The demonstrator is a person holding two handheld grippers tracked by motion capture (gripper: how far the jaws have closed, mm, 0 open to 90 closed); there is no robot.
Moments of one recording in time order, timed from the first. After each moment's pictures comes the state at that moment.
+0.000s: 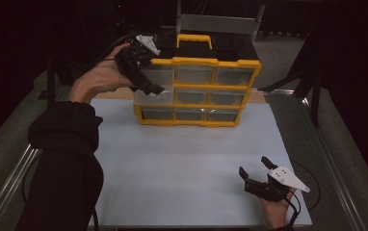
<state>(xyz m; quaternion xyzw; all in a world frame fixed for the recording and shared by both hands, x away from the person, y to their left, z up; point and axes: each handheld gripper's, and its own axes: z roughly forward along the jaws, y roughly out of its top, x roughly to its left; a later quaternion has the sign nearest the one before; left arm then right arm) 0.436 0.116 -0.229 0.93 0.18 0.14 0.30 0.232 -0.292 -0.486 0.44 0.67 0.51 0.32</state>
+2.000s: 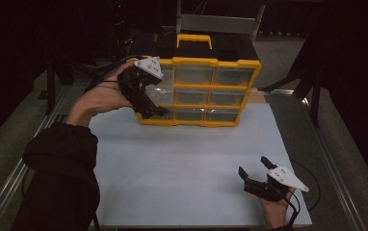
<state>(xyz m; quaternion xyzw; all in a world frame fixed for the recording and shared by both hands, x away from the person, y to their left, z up) 0.387 0.105 -0.243 0.93 0.10 0.12 0.34 0.232 -0.290 -0.487 0.44 0.67 0.51 0.31</state>
